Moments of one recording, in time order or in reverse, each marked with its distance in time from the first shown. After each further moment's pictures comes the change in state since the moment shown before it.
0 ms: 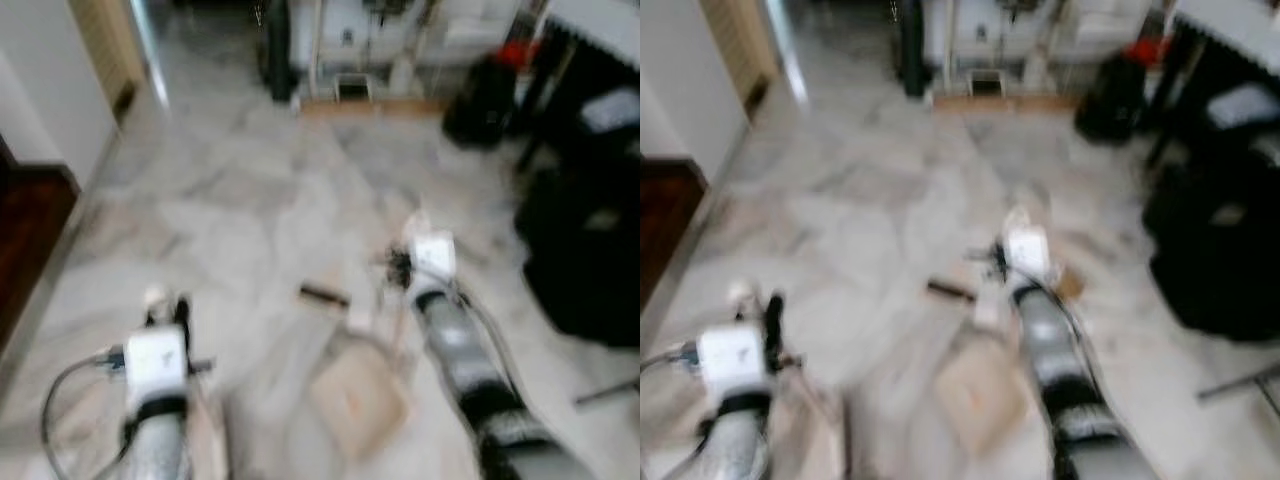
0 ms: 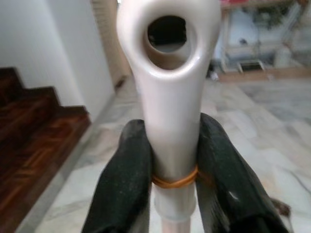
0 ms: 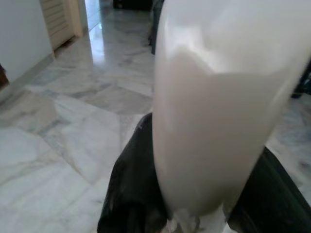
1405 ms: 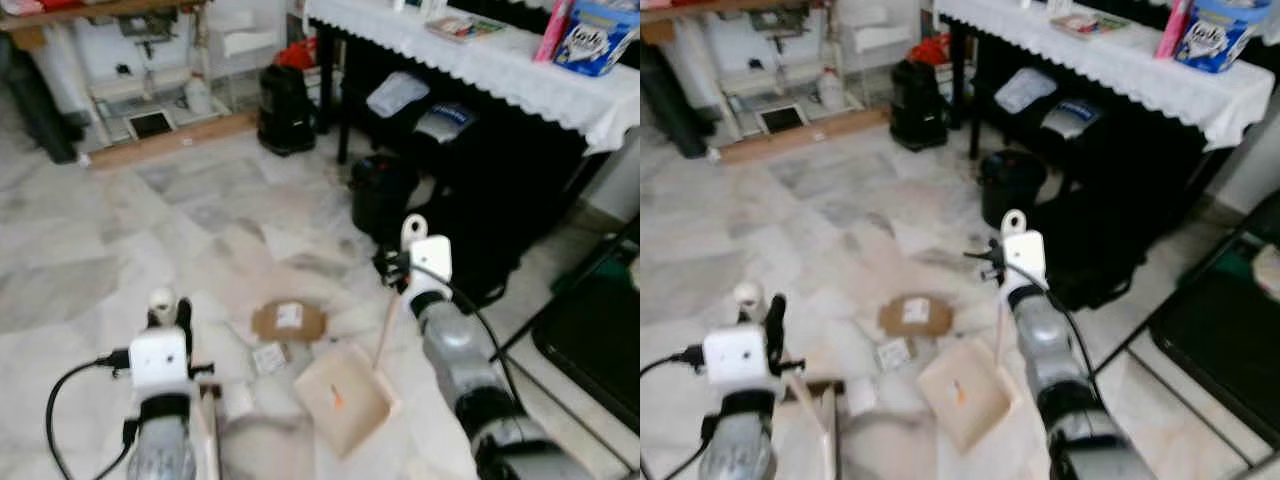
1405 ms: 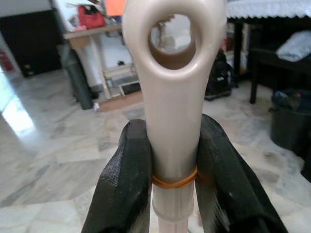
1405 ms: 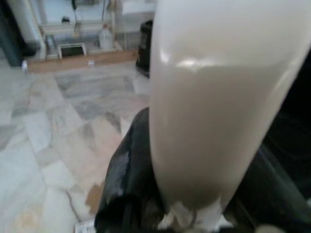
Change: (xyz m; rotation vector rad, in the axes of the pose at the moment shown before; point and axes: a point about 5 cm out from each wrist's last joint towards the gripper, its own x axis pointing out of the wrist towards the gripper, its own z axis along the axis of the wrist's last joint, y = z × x) left arm 0.002 -0.001 0.001 0.003 -0.009 -0.001; right arm 0.000 -0.001 0.002 0.018 -0.018 0.005
